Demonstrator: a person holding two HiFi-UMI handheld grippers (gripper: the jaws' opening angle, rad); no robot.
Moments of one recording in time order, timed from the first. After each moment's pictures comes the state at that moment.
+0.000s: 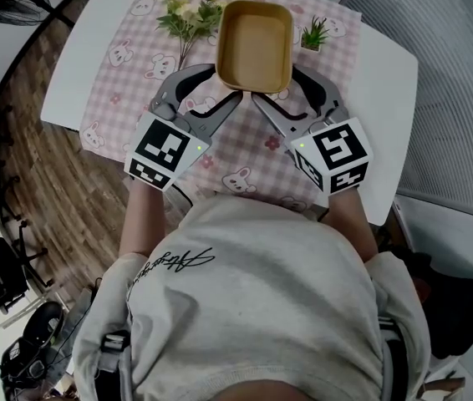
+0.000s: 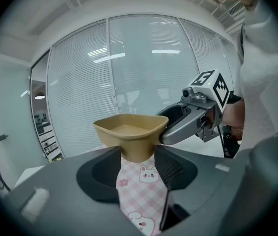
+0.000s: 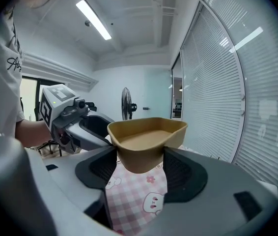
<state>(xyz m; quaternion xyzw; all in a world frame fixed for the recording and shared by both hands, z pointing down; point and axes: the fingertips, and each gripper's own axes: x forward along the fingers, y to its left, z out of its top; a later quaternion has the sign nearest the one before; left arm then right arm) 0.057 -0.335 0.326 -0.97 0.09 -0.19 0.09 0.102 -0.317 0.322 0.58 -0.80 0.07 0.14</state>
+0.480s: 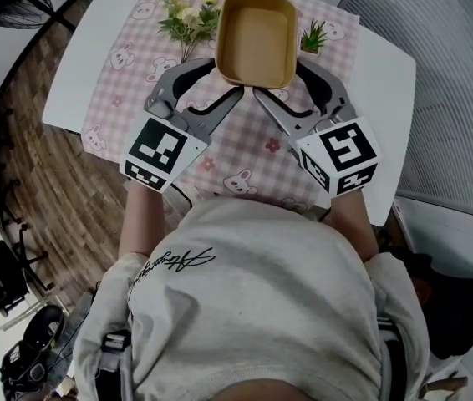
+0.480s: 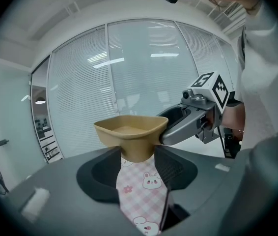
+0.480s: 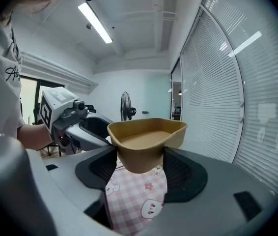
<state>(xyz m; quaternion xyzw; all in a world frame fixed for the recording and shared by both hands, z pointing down) 0.057 -0.336 0.297 -0.98 0.09 -0.17 0.10 0.102 -0.317 0.293 0.58 -0.80 0.05 0.13</state>
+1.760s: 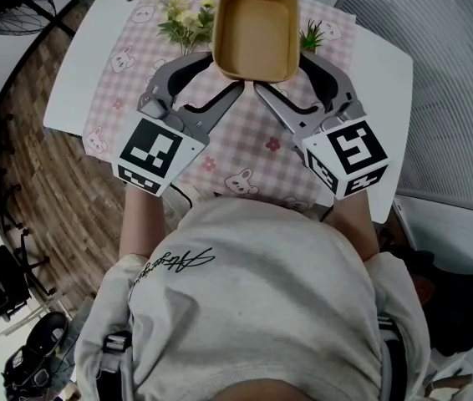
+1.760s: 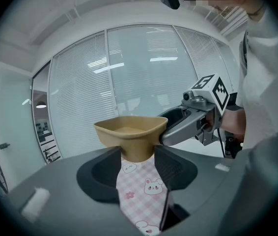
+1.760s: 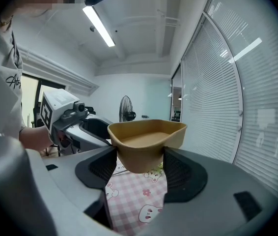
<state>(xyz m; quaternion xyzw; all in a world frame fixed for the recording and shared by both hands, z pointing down) 0.055 -0.334 0.271 -0.98 0.09 -0.14 0.11 0.101 -0.315 0.266 0.59 -0.80 0.03 0.12</state>
